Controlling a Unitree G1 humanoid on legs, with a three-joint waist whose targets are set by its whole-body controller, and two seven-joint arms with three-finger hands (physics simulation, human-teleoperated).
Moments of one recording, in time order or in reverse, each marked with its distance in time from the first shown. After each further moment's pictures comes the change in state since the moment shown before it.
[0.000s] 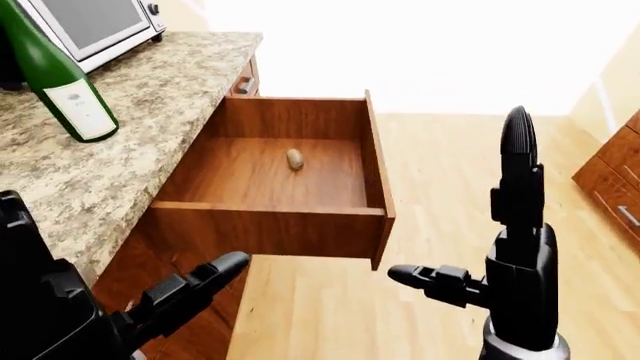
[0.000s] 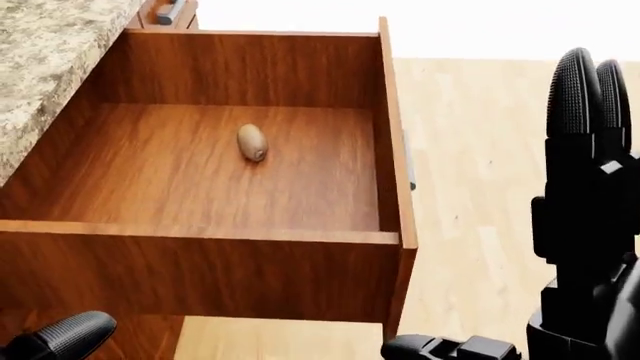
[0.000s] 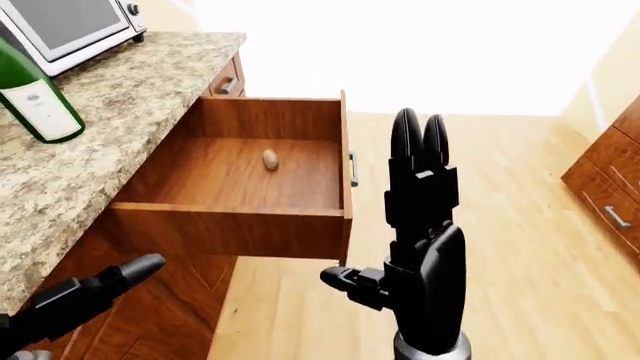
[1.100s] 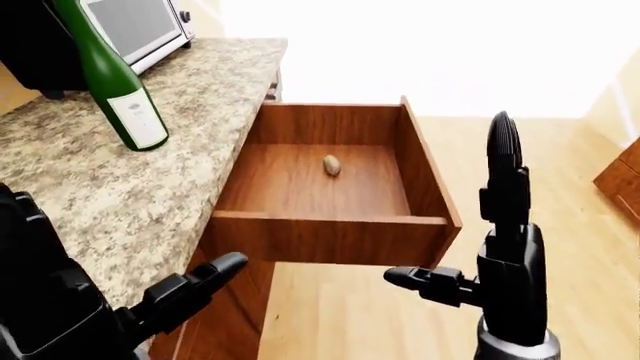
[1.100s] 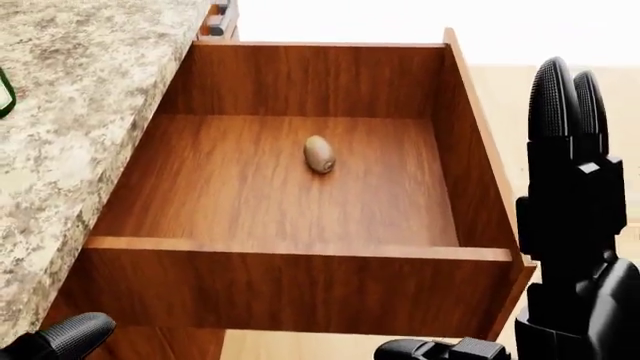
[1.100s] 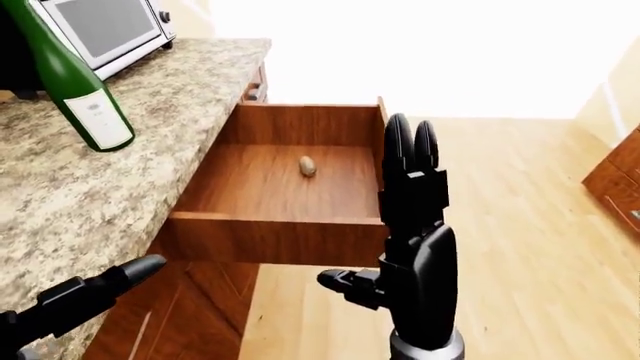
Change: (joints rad) left arm 0.010 0.004 0.013 0.022 -0.003 0.001 0.002; right arm 0.005 0.004 0.012 0.024 0.014 0.007 0.012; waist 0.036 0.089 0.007
